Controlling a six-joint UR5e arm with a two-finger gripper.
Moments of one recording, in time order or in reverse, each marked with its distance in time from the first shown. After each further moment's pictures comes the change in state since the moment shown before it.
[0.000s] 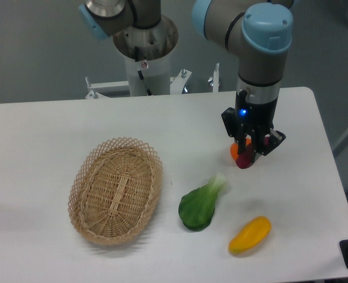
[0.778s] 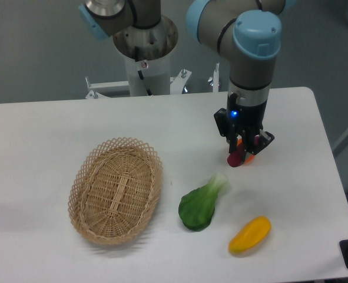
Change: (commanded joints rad) arm -0.003 0.048 -0.222 0.190 0.003 0.012
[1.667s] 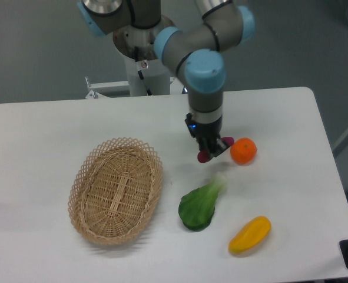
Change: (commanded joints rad) arm -0.161 -0.061 -0.235 0.108 0.229 0.057
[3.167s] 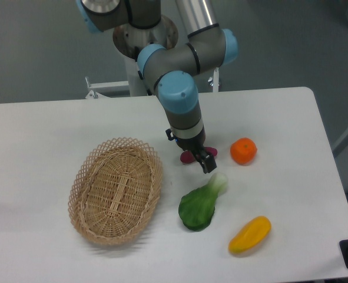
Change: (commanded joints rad) arm -0.008 0.000 0.155 0.078 0.026 -0.098
